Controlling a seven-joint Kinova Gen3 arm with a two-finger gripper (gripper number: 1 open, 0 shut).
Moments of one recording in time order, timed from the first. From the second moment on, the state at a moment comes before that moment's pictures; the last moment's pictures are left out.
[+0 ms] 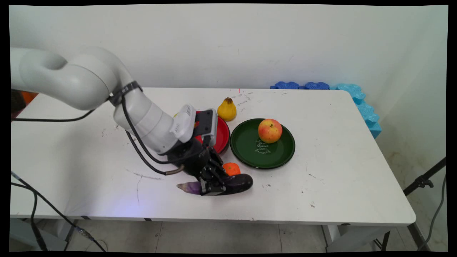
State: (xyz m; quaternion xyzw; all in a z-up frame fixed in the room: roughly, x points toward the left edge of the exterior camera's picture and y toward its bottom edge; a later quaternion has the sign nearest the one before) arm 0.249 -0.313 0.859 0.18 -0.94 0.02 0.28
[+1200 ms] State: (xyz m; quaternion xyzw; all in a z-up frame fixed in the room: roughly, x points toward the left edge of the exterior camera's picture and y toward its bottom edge) arm 0.248 -0.319 0.820 0.17 -0.94 0.03 0.29
